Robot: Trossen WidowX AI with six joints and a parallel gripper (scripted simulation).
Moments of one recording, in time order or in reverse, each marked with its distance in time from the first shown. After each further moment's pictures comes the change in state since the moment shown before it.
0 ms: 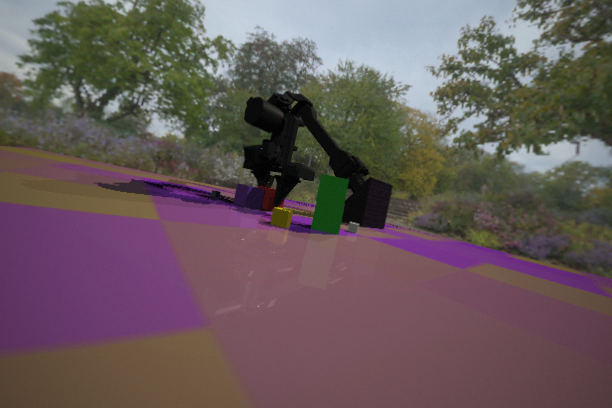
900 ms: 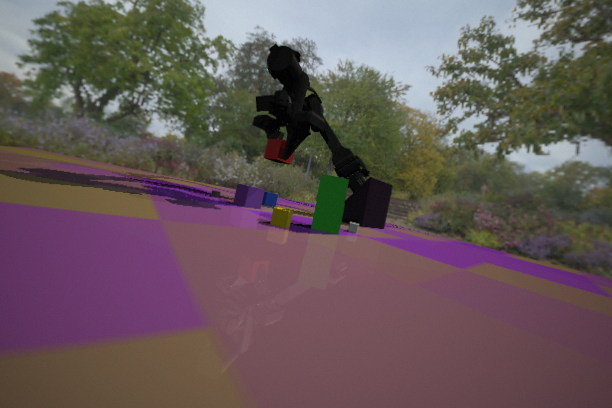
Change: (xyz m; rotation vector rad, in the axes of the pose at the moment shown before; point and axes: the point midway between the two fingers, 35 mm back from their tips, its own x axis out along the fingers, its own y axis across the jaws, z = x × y) arm -0.110 0.001 0.002 -0.002 -0.010 0.001
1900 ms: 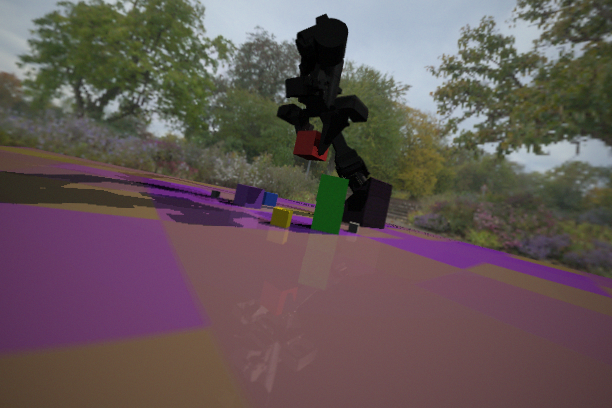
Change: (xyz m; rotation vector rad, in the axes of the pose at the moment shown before) arm -0.012 0.108 0.019 0.009 -0.006 0.026
